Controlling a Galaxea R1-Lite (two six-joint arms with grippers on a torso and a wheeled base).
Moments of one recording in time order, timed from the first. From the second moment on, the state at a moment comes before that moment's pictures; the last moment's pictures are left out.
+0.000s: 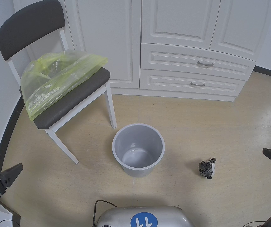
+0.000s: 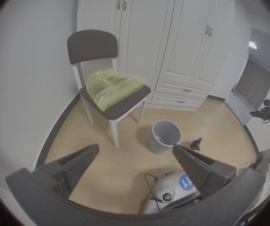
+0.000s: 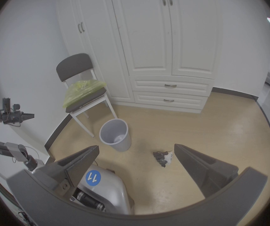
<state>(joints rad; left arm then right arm) 0.01 0.70 -0.50 0.16 -0.18 -0.03 0.13 0.81 -0.68 0.23 0.16 -0.02</state>
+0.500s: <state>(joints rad) -0.11 0.94 -0.61 0.14 0.12 -0.01 0.39 0.94 -0.69 0.12 -0.02 0.05</state>
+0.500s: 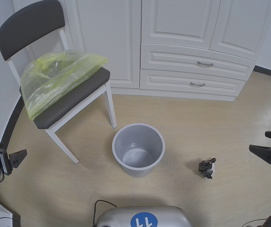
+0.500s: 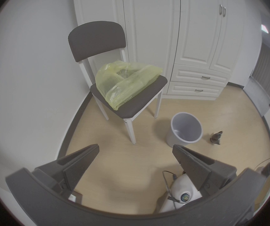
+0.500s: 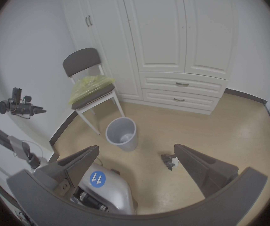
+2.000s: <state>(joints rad) 0.07 1.68 -0.78 -0.55 0.35 0.48 0.70 0.93 -0.51 -0.27 -0.33 0.04</state>
